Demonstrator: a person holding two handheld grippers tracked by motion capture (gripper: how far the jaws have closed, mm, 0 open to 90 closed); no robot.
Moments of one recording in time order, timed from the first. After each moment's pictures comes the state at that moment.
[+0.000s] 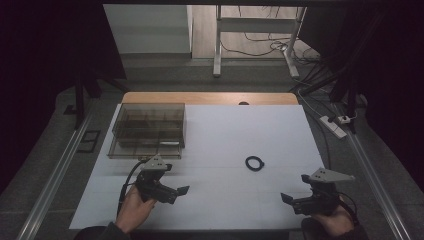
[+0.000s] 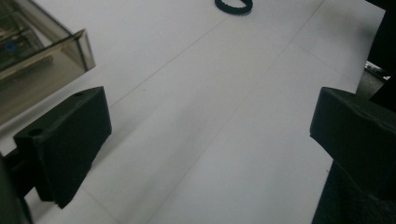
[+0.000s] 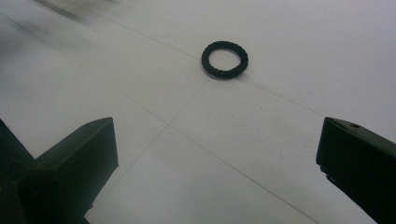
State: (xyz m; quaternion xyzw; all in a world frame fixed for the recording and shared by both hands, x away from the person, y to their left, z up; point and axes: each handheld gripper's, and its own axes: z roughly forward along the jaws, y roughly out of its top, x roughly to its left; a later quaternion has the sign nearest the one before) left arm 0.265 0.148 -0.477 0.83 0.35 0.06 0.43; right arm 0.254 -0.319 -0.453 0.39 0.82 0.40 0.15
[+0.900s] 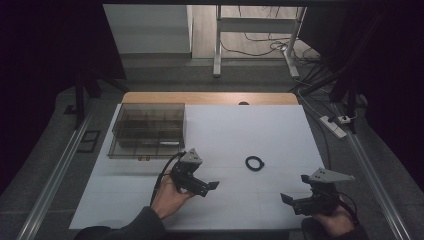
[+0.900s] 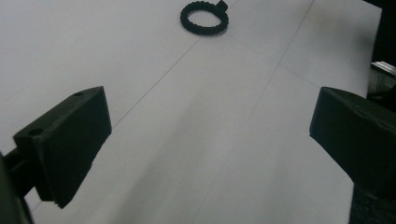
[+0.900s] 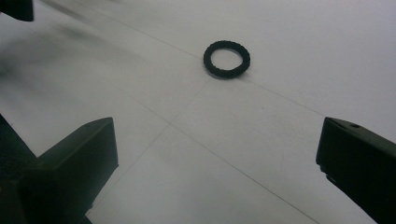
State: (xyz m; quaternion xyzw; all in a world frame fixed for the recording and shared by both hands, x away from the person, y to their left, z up) left arm 0.301 0.071 -0.485 0.85 0.31 0.04 0.43; right arm 0.254 -0.319 -0.453 0.39 0.82 0.40 0.15
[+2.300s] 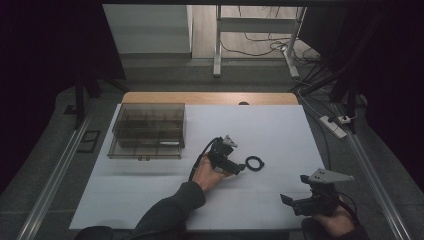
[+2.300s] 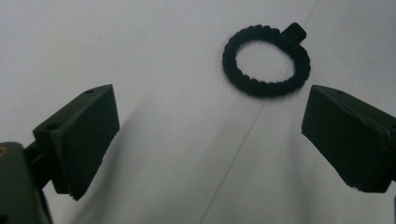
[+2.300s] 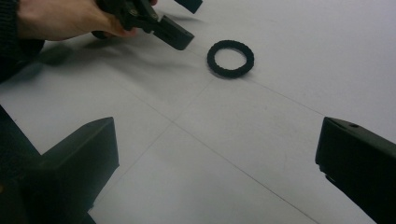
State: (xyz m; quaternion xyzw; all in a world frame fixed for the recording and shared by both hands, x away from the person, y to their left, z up) left arm 0.399 -0.025 -0.531 0.87 0.30 0.06 0.39; right arm 0.254 -0.319 -0.454 0.38 0.82 0.40 0.14
